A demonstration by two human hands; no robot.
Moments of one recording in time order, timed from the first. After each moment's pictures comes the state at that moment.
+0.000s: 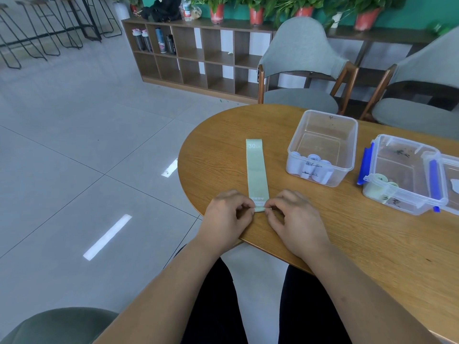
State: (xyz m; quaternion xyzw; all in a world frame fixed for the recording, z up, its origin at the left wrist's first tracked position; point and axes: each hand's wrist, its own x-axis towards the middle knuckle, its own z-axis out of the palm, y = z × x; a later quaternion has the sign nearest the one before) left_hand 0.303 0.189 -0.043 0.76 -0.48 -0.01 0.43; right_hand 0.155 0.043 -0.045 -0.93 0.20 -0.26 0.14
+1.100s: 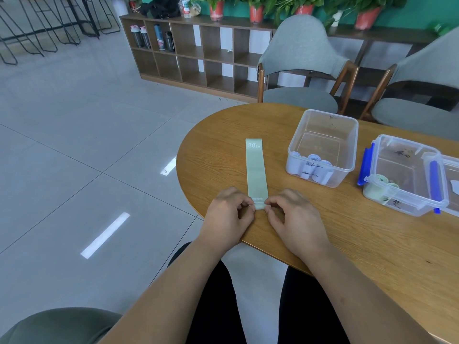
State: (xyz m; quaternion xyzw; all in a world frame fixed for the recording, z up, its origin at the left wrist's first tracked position) left_hand 0.301 0.183 -0.045 0.77 -0.48 0.03 0.42; right_hand 0.158 0.041 -0.047 -0.93 0.21 -0.27 0.16
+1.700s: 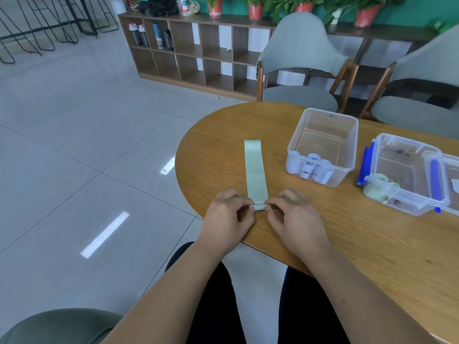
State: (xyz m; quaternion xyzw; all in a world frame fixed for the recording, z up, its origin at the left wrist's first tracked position) left_hand 0.300 0.184 -0.051 0.76 -0.49 0.05 0.42; right_hand 0.160 0.041 -0.048 -0.93 0.22 -0.27 0.15
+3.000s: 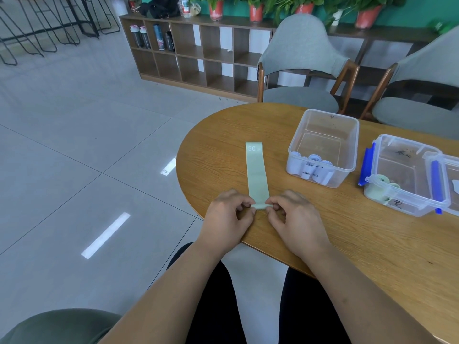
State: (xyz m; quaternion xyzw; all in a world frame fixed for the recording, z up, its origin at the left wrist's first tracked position) left_hand 0.301 0.185 -0.047 0.77 -0.47 0.01 0.44; right_hand 0.159 0.039 -0.048 -0.92 0.22 -0.26 0.19
